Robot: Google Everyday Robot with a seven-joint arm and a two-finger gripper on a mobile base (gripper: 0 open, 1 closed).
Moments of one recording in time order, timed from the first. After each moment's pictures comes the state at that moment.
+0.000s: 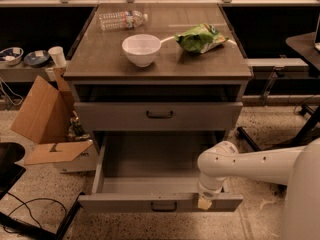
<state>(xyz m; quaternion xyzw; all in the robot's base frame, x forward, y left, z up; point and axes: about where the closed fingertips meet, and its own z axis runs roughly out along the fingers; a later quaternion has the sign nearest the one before) 0.455 -0.174 0.398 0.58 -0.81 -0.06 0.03</state>
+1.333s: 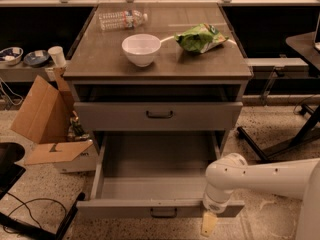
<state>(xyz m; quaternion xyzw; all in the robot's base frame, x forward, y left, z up) 0.411 -0.186 0.385 0.57 -0.82 -0.08 0.03</state>
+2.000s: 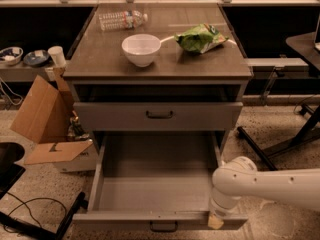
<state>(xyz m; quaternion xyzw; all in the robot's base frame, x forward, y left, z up) 0.393 -0.195 0.407 0.54 -0.84 -0.08 0.03</state>
